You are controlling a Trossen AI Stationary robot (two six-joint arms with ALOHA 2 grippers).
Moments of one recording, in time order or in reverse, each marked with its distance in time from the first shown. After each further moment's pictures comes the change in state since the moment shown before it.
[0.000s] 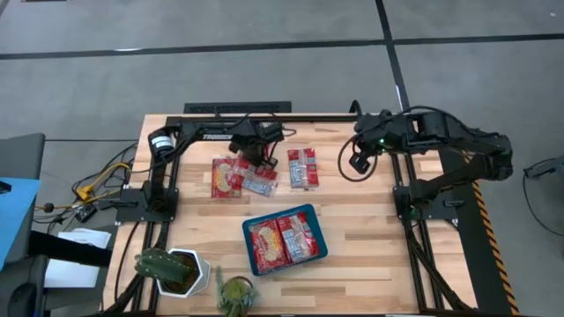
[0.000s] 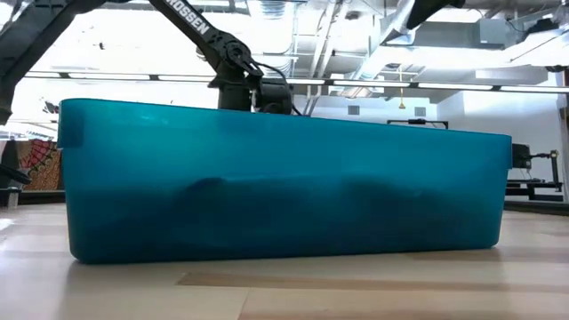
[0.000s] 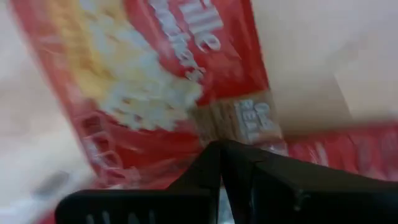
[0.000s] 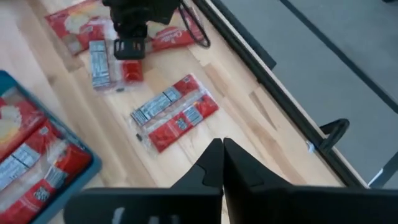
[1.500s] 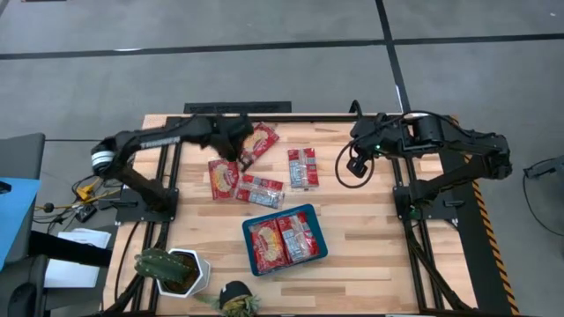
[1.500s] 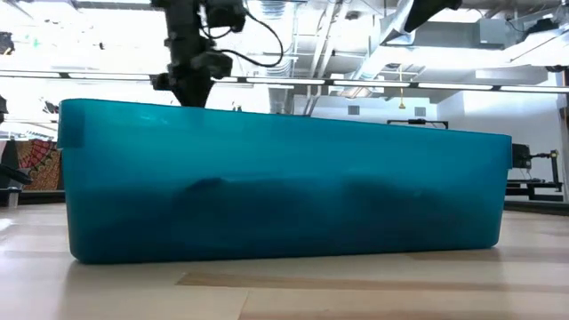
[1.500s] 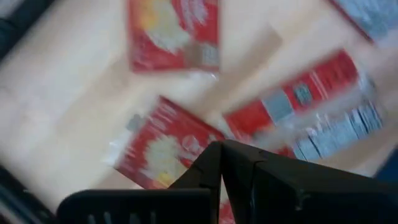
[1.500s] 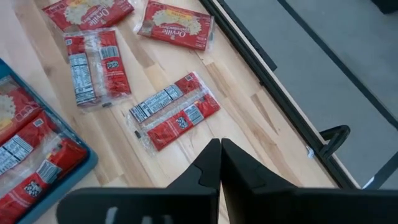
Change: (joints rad) left arm -0.051 -0.517 -0.136 -0.176 -0.054 0.158; right arm 0.044 0.007 -0.033 0.025 0.027 -0.020
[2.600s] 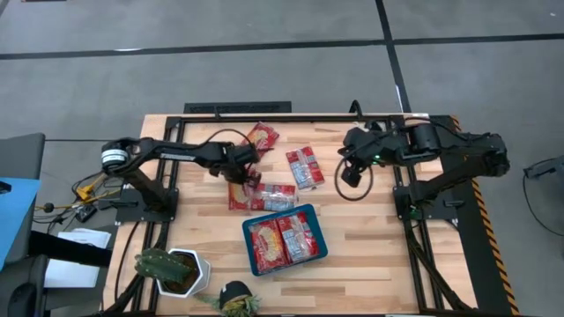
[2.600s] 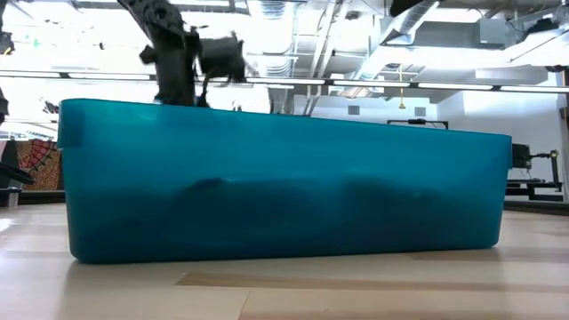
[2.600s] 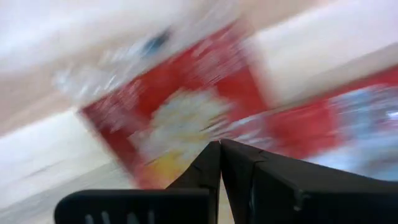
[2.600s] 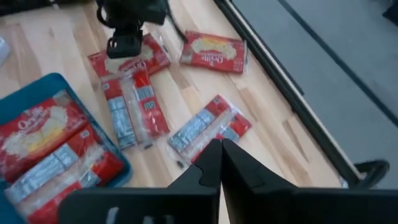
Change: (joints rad) left arm -0.094 0.086 -0.347 0.422 0.108 -0.505; right arm 0.091 0.024 -0.001 0.124 -0.006 -0.020
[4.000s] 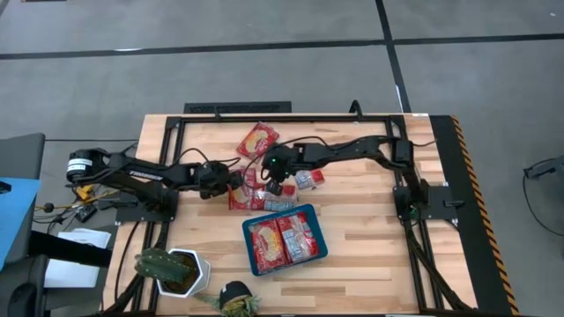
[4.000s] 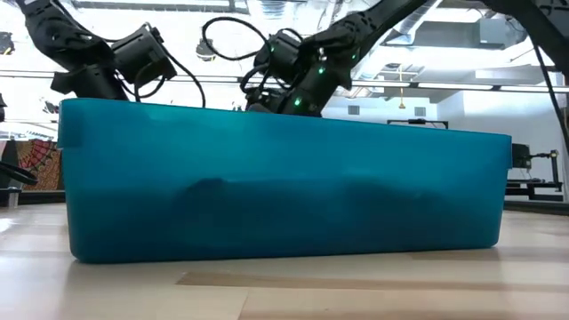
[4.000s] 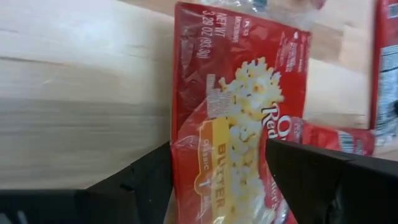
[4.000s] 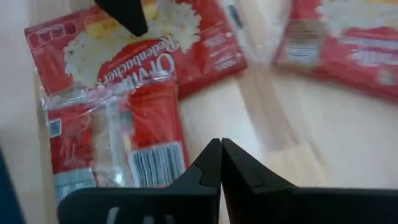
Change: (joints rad) left arm -0.109 -0.324 -0.564 0.582 -0.119 -0.594; right arm -0.241 0.850 0.000 0.792 -0.457 -0.207
